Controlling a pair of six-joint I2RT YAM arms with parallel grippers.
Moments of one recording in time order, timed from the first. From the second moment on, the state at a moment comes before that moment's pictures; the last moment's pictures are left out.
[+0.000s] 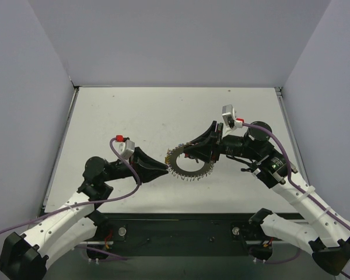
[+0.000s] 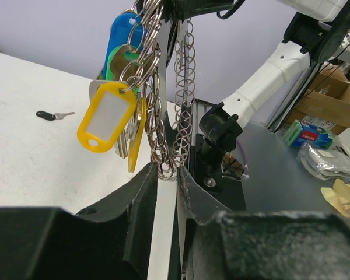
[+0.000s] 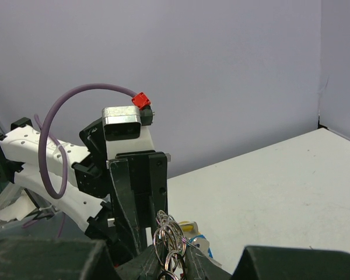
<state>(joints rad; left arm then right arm) -0.59 0.77 0.42 0.66 0.82 -0.52 0.65 0.93 0.98 -0.05 -0.68 0.23</state>
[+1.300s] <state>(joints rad) -0.59 0.63 0.55 0.29 0.73 -0.38 0.62 0.88 0.85 0.13 -0.64 0.35</state>
